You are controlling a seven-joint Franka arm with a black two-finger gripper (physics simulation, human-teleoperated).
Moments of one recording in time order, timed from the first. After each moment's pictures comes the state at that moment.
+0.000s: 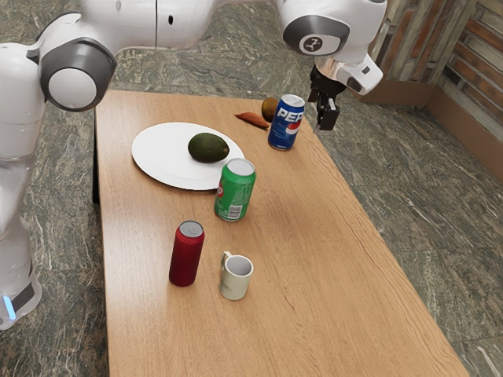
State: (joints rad) arm -0.15 0.23 0.10 -1.26 0.31 1.60 0.07
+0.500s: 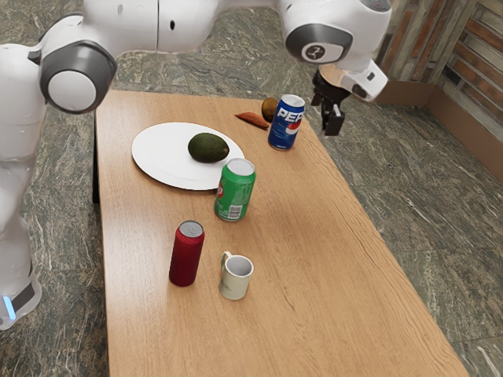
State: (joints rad) arm -0.18 0.23 0.10 -1.26 0.34 1.62 0.00
